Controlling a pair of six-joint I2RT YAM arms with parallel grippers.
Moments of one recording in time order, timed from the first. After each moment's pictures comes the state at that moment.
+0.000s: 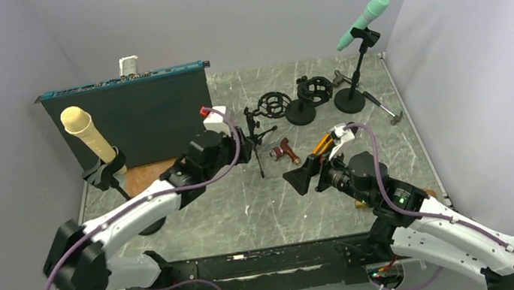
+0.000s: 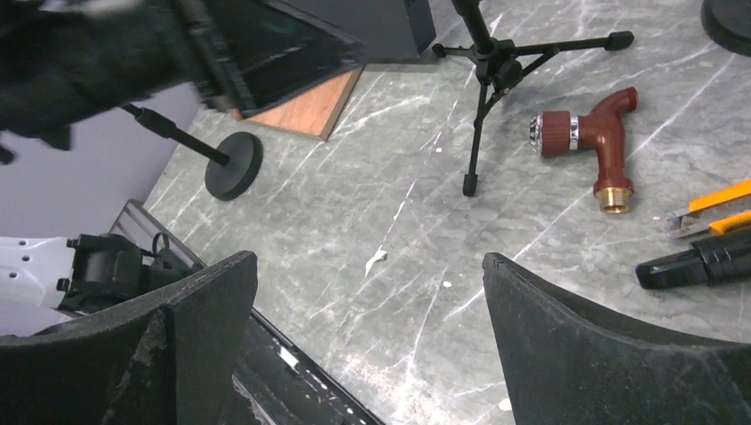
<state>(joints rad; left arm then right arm) -0.78 1.32 0.84 0.10 -0.20 -0.49 0.87 0.55 0.55 -0.24 0.15 0.58</state>
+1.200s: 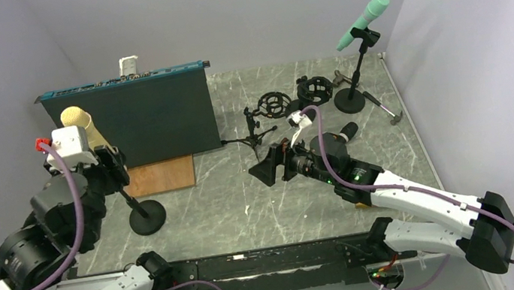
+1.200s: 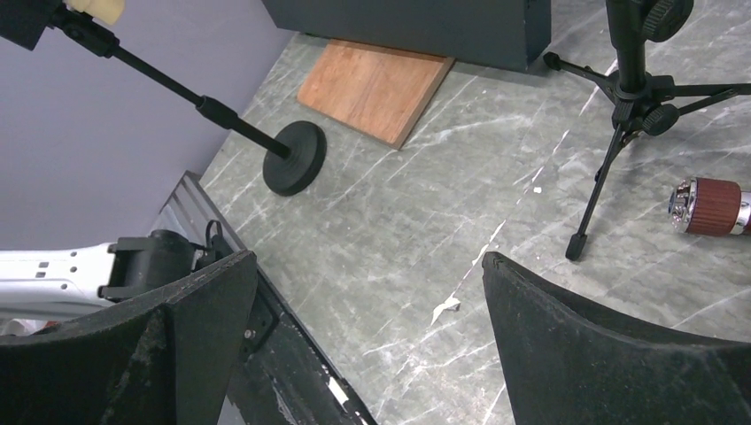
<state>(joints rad) -0.78 0.70 1.48 -1.07 -0.81 -0.26 0.87 0.99 0.68 0.08 -0.05 0.58</state>
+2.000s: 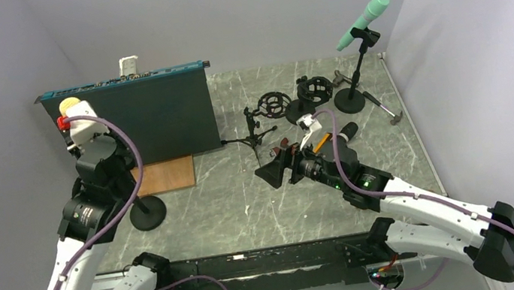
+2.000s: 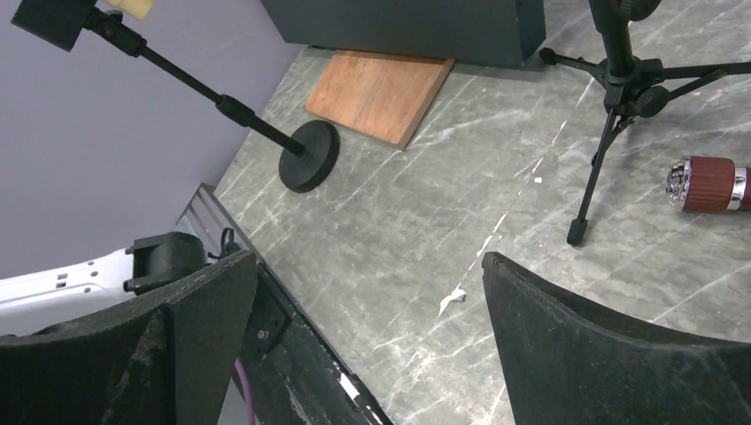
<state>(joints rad) -0.41 0.78 1.15 -0.53 -0.91 -0.17 0.87 0.89 0.62 0.08 -0.02 0.63</state>
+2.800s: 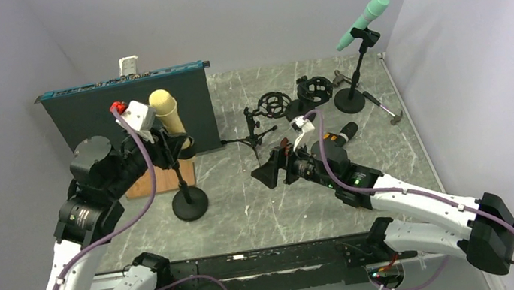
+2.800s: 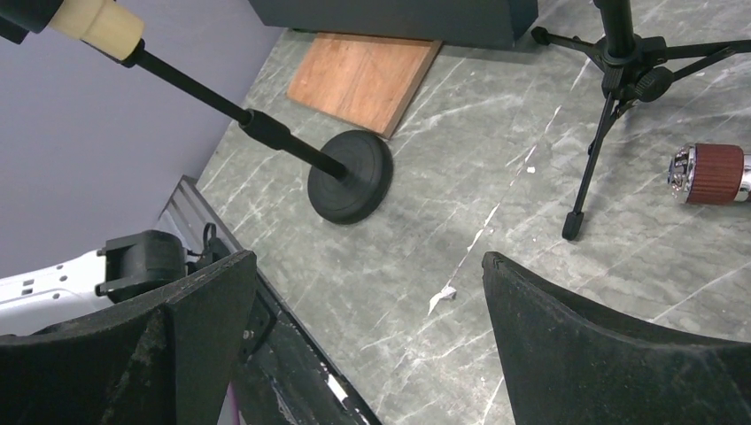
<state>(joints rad) -0.41 0.77 1.19 -0.54 0.18 -0.04 0.87 0.97 0.61 0.12 -0.03 0.63</state>
